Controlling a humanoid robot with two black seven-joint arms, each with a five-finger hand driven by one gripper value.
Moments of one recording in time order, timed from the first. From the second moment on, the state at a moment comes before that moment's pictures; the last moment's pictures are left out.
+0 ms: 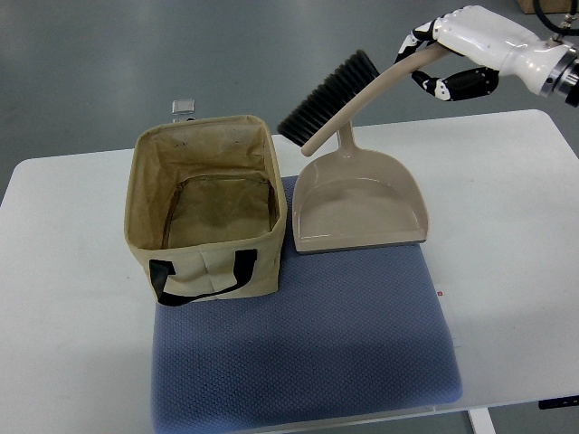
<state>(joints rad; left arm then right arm) 0.01 0.00 -0.15 -0.16 -0.06 -0.02 0.11 1.13 -0.78 0.31 1.28 -1.48 -0.16 0.36</state>
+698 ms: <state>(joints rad) 0.01 0.00 -0.15 -0.16 -0.06 -0.02 0.11 1.09 -0.51 0.31 1.22 -1.54 -0.22 0.33</state>
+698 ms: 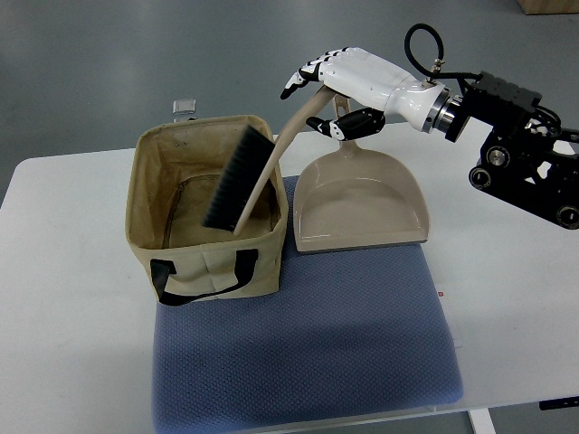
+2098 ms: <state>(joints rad) 0.01 0.00 -0.15 -0.16 -0.06 -0.02 0.11 0.52 -0.37 0.90 0.93 -0.34 0.21 0.34</state>
